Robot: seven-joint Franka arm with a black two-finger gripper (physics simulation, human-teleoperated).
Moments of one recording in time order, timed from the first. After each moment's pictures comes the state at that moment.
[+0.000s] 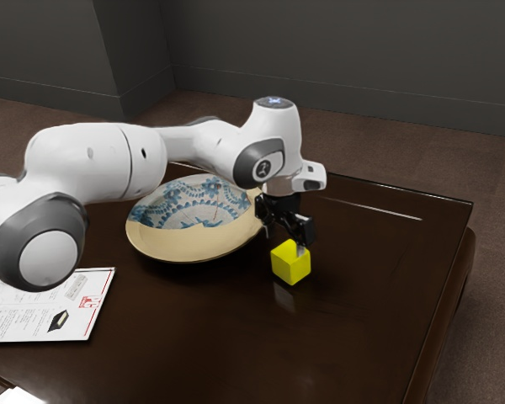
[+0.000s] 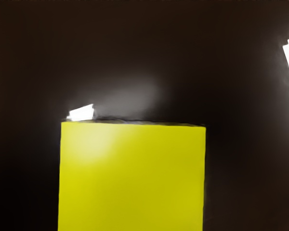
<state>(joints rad) -0.21 0.71 -0.09 -1.31 0.06 2.00 0.02</state>
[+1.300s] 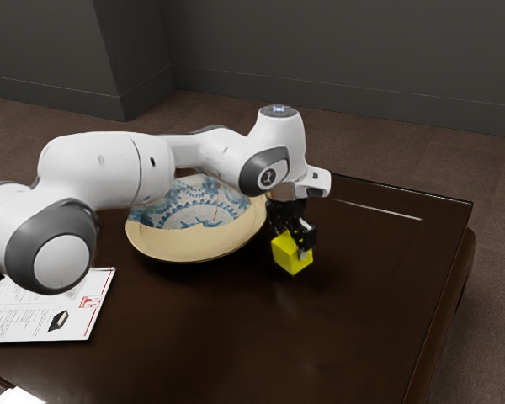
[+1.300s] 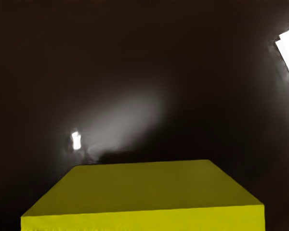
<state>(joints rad) -0.19 0.76 -0.12 -1.26 0.09 2.05 0.13</state>
